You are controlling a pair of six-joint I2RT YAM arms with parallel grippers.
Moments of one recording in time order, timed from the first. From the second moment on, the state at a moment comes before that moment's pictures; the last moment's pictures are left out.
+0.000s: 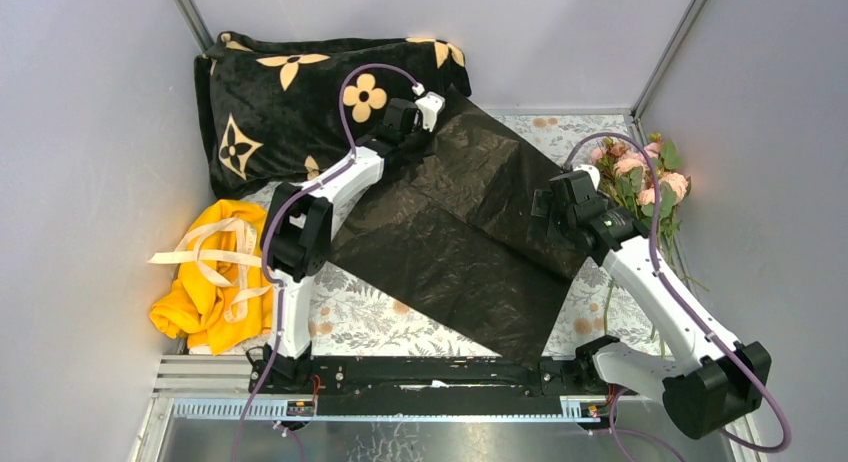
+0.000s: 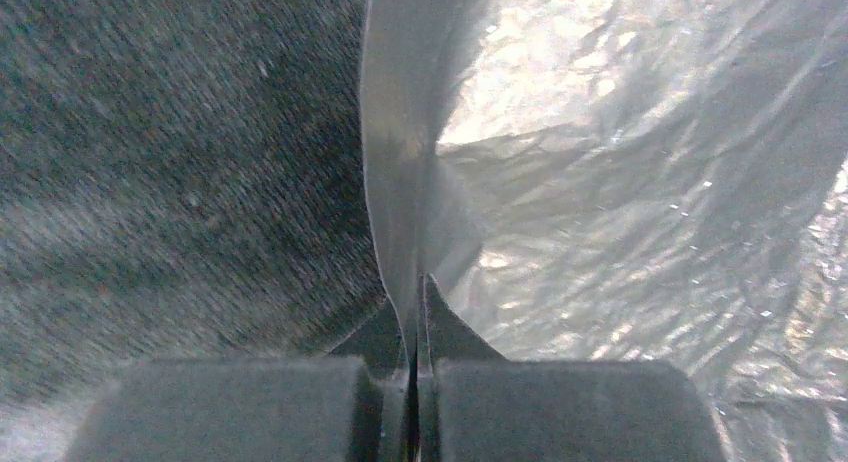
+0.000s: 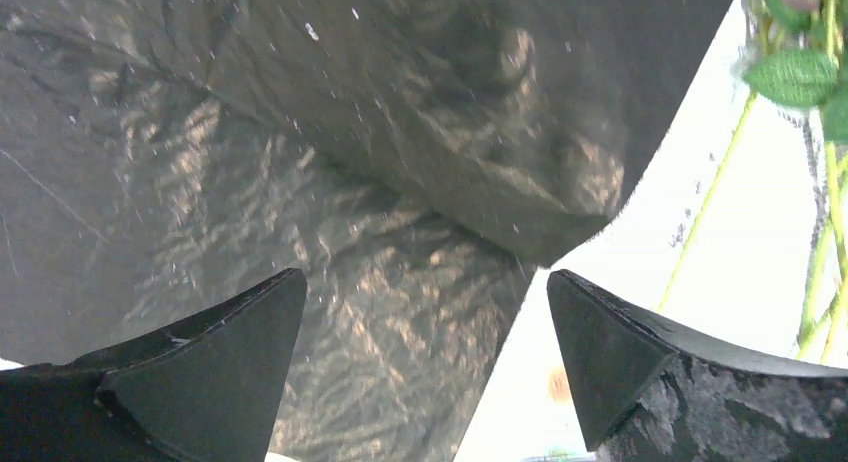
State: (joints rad) left arm -0.42 2.09 1.68 -0.17 0.07 0.10; right arm 0.40 1.08 1.00 -0.89 0.30 0.47
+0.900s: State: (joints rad) left arm -0.37 1.63 1.43 -0.38 0.08 0.20; right arm 0.31 1.62 1.09 -0.56 0.09 0.36
